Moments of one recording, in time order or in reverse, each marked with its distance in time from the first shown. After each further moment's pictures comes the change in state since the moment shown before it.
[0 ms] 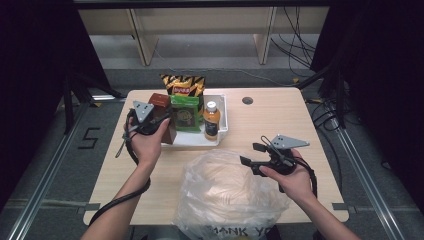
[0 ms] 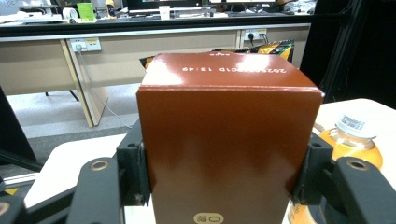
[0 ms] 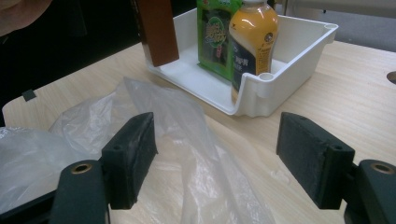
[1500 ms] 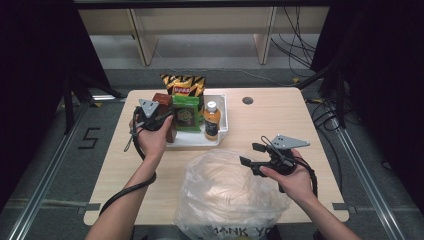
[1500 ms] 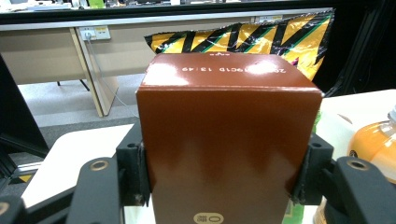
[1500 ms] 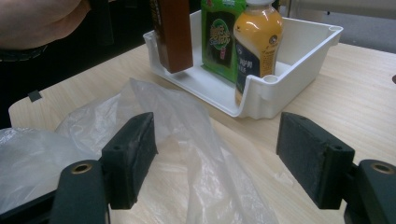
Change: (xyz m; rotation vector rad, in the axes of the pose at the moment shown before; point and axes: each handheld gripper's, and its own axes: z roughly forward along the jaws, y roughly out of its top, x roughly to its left) left arm 0.002 -0.012 0.031 0.036 0.050 0.002; right arm -0.001 0.001 -0.001 -0.008 0.009 -0.033
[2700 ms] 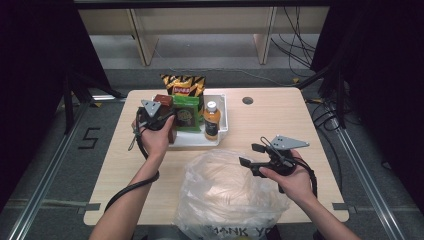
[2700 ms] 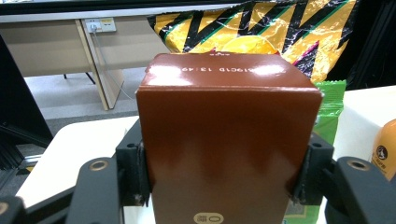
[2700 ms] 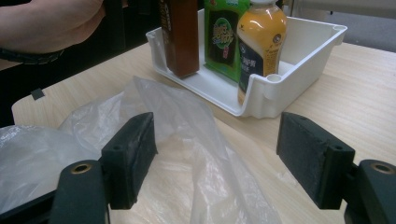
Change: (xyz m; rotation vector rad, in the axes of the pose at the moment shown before) left arm 0.001 -0.010 0.014 0.023 0.032 -0.002; right arm 0.004 -0.001 0.001 0.001 0.018 0.036
